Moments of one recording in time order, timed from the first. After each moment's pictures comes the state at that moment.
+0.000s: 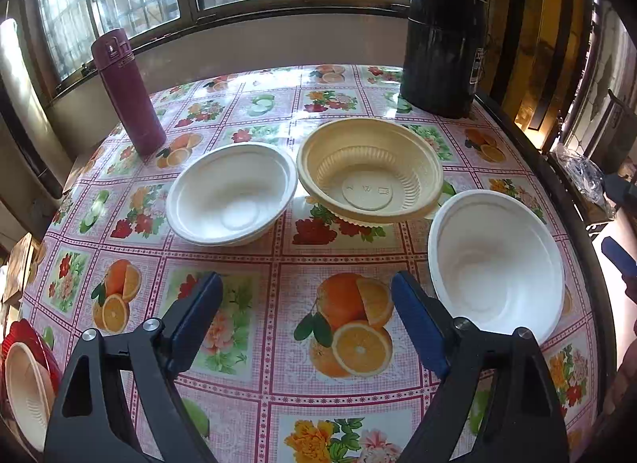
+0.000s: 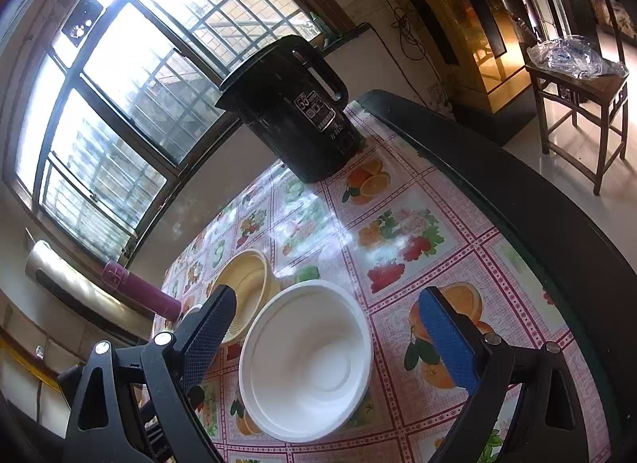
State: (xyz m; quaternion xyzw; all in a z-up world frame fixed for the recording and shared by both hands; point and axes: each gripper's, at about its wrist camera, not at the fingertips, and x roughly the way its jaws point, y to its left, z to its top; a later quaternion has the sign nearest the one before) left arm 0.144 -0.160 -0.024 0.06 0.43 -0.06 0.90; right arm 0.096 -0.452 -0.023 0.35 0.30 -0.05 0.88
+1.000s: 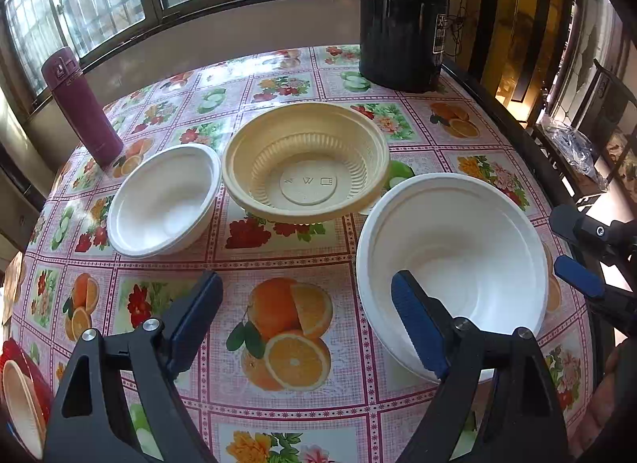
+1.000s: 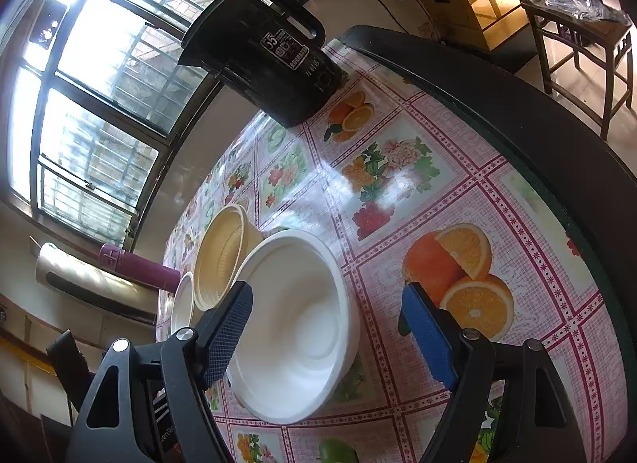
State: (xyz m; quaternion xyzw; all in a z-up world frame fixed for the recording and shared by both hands) left arm 0.152 -0.216 -0.039 0.09 0.45 -0.10 0.88; right arm 0.107 -0.458 -0.066 0.40 0.38 -0.03 0.83
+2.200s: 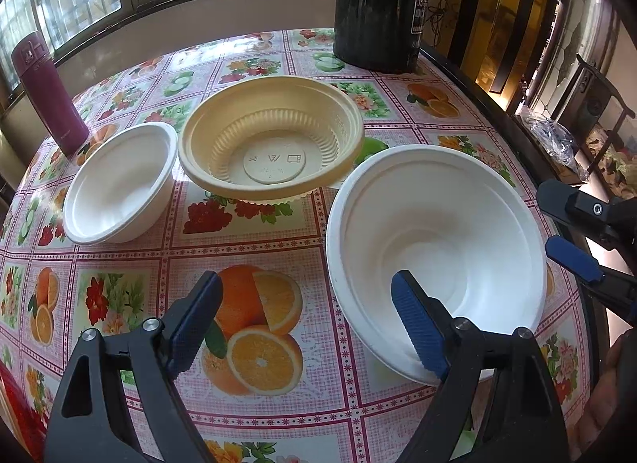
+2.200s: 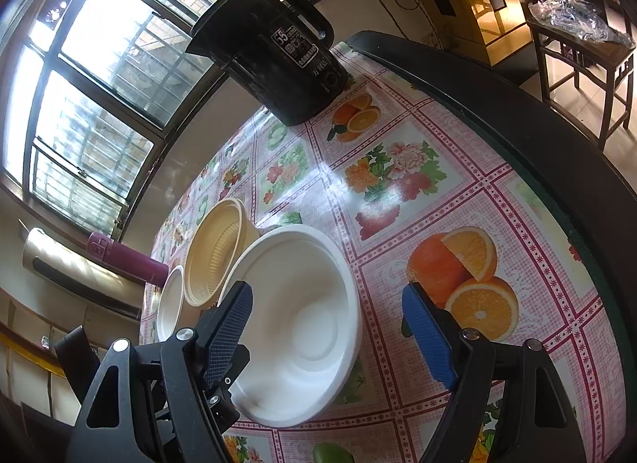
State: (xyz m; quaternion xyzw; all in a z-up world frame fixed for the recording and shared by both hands) left arm 0.156 -0.224 -0.063 0.07 0.47 -0.14 0.87; right arm 0.113 -0.446 -0.064 0.36 0.38 -0.04 0.85
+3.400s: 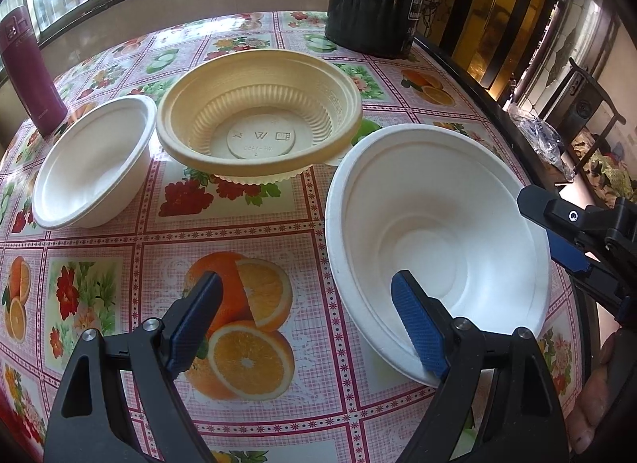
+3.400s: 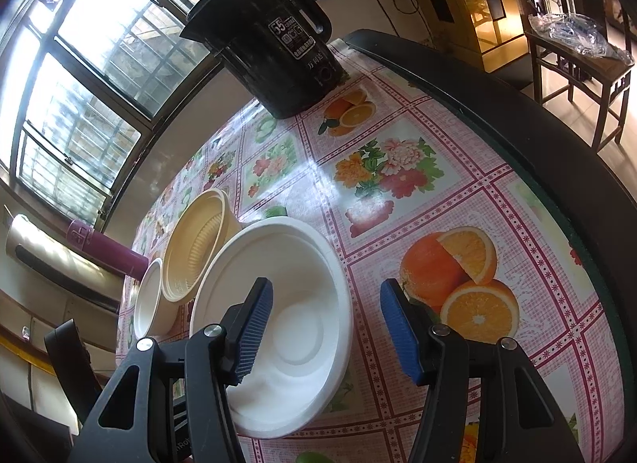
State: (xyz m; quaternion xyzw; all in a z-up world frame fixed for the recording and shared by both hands) left arm 0.164 -0.220 -0.078 0.05 0.49 -0.17 0.85; right arm 0.121 -0.436 -0.073 0.33 0.39 -0.06 0.85
